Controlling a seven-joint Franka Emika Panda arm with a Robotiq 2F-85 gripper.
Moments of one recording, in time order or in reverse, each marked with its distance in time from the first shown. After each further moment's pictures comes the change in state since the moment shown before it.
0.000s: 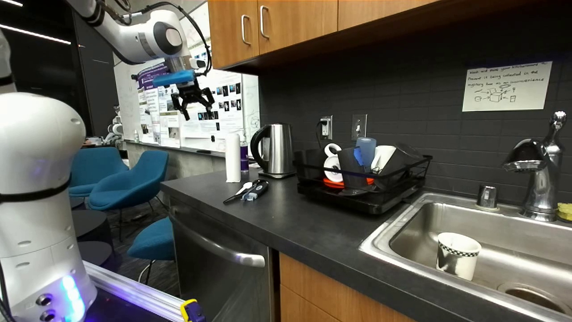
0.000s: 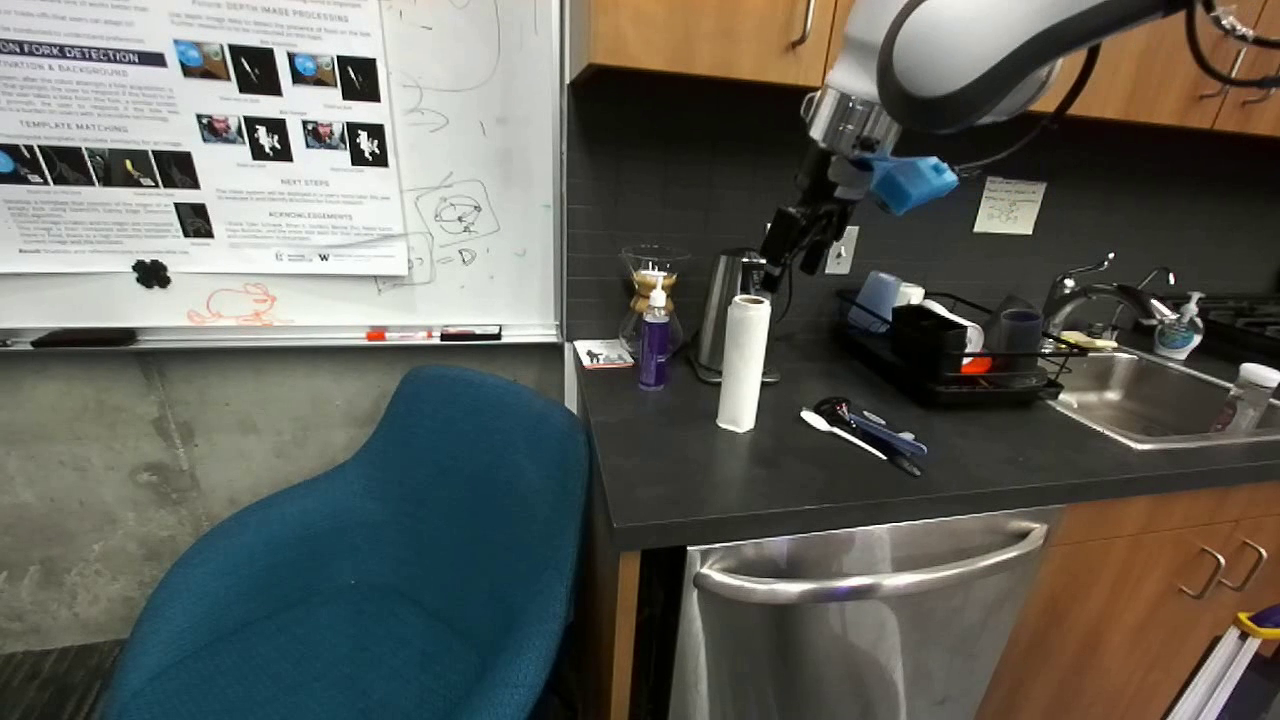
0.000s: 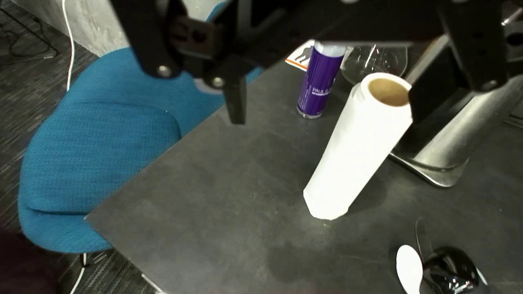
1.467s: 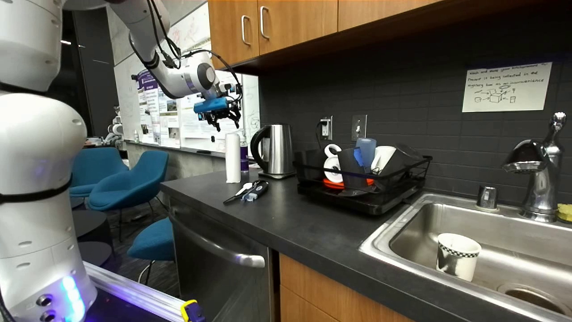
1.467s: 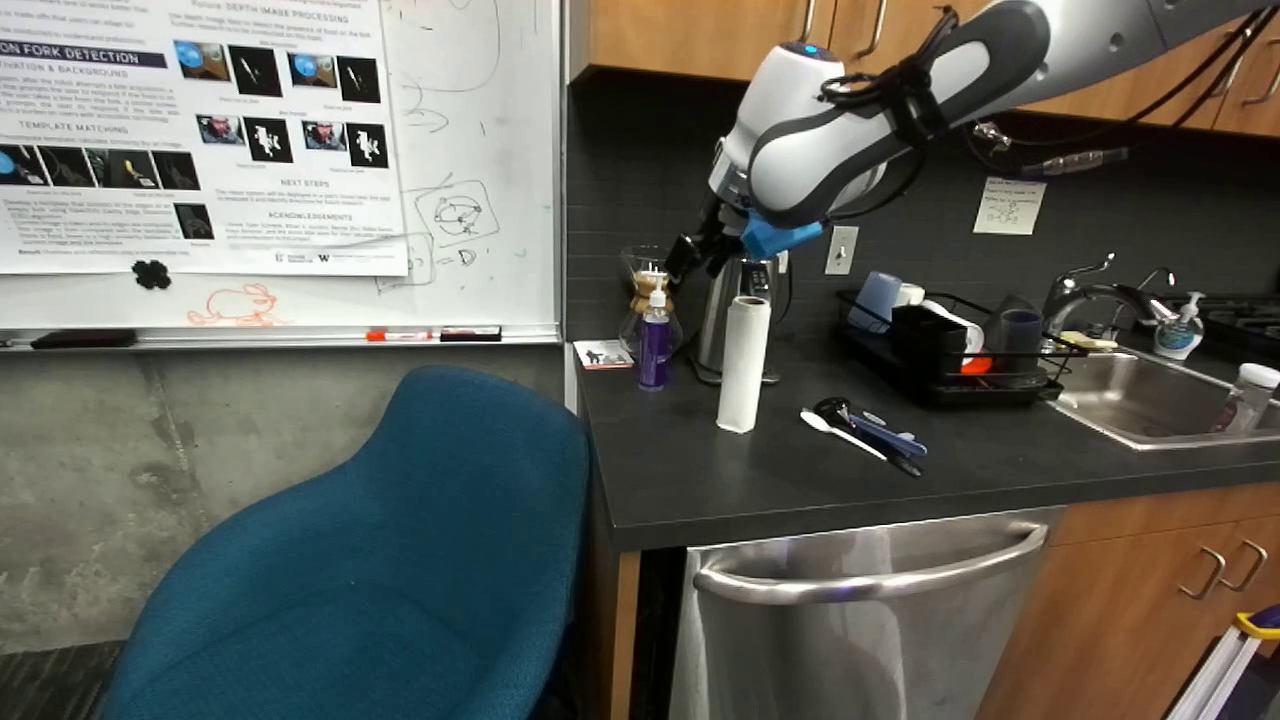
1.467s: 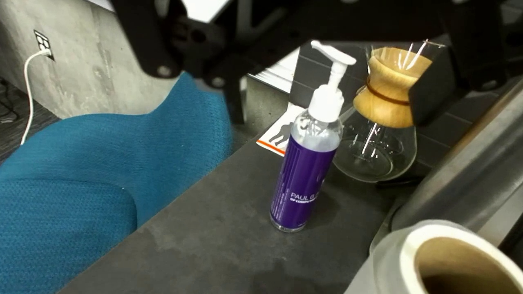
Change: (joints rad) arm 0.002 0.489 -0.051 0.353 -0.149 0.338 0.082
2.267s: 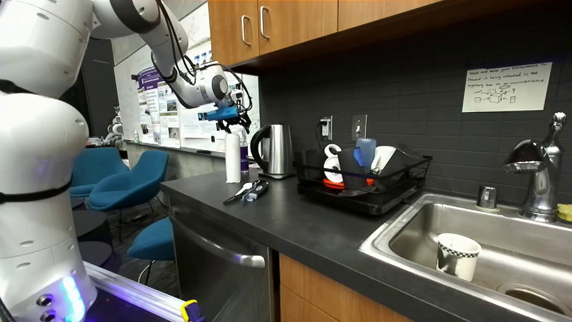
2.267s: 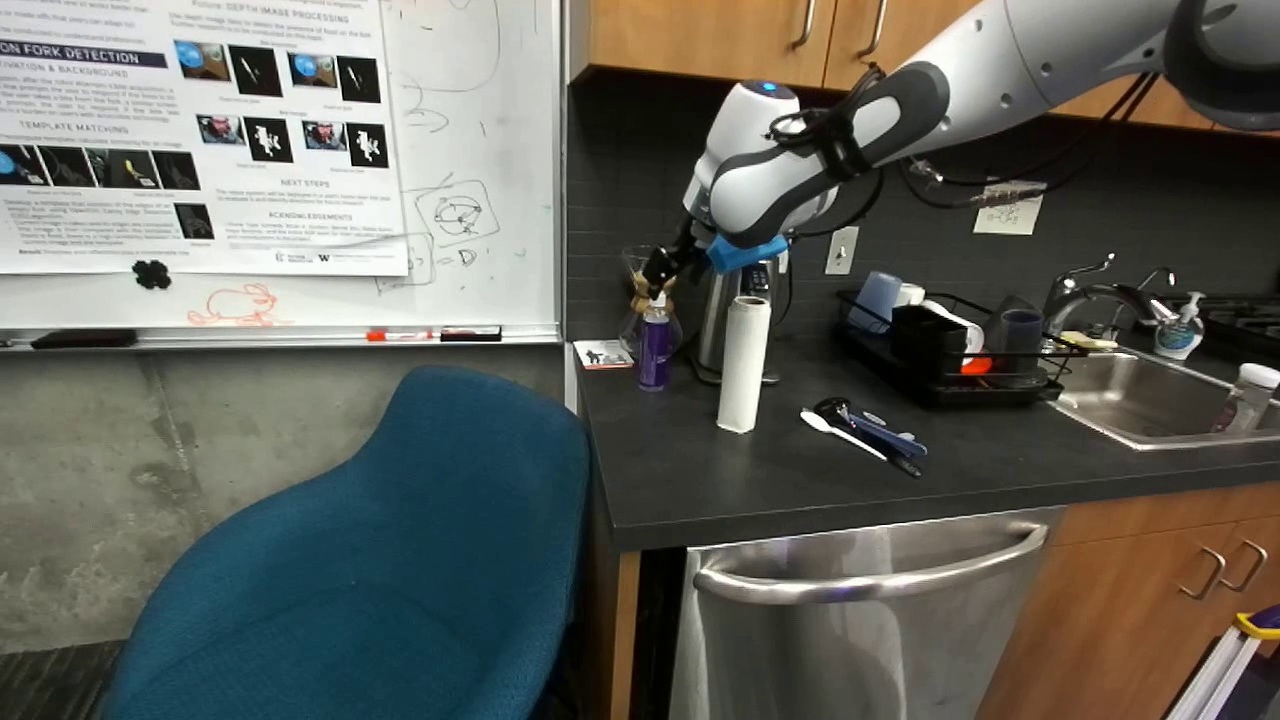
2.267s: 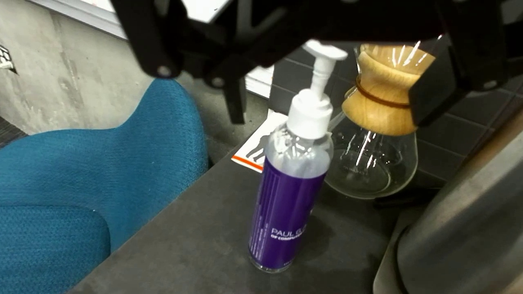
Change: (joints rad) arm 0.026 0.210 -0.054 0.228 0.003 0.002 0.039
